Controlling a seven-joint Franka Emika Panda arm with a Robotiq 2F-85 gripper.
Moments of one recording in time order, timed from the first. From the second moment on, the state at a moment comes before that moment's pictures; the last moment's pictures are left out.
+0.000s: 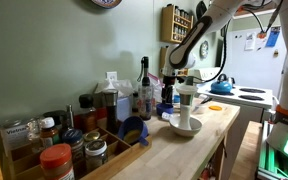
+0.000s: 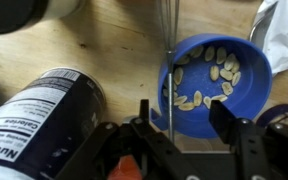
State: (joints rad) arm 0.05 0.25 0.06 -2.29 0.07 2.67 -0.26
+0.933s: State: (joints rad) arm 0.04 0.28 0.06 -2.25 0.01 2.67 -0.24
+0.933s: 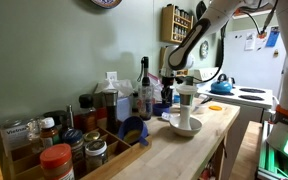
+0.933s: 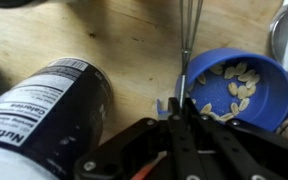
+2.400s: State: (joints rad) arm 0.00 -0.20 0.08 -2.46 -0.12 1.92 -0.28
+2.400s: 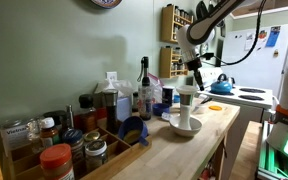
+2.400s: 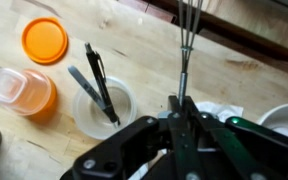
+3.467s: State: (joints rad) arm 0.01 -0.08 0.03 -2.40 -0.24 1.73 -0.55
